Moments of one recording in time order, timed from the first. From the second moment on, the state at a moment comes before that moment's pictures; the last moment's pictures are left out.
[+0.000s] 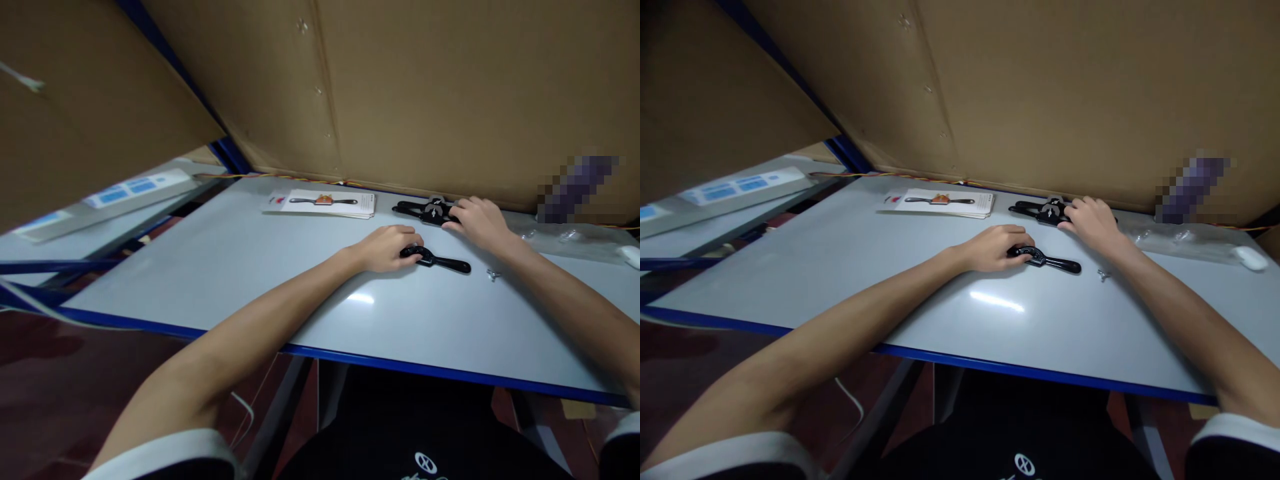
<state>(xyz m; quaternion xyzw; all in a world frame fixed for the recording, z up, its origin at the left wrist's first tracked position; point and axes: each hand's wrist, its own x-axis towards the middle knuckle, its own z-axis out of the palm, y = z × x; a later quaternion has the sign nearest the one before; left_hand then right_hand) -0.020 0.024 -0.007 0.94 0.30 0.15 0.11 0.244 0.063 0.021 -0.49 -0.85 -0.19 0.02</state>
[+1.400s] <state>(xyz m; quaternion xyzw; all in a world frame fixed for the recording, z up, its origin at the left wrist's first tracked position) -0.025 0.019 0.005 0.95 0.28 0.12 0.12 0.299 -0.006 0.014 -0.62 -0.77 0.07 0.10</state>
